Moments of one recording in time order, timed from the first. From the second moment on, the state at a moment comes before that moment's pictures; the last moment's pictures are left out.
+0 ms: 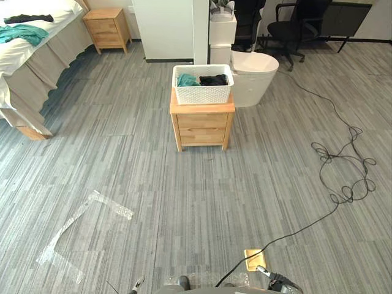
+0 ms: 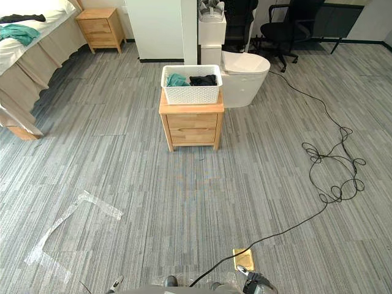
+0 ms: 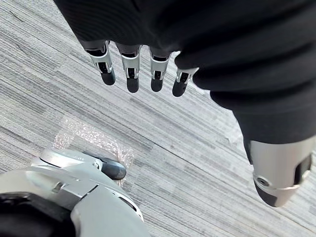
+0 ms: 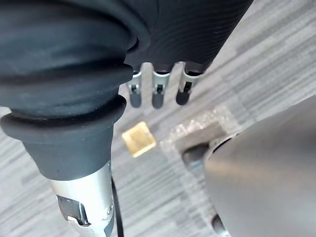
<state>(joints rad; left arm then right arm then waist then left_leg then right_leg) 0.15 0.08 0.31 1.14 -0.18 0.02 0.11 -0.06 -0.02 -0.53 1.19 0.04 0.09 -0.11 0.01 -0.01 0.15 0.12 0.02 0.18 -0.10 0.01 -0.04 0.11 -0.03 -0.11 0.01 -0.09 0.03</state>
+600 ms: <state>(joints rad) 0.01 0.03 0.45 1.12 -0.16 0.04 0.11 0.03 0.06 -0.79 1.12 0.53 0.06 -0.13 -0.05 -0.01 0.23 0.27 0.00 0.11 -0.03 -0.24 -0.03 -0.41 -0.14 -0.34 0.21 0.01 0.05</state>
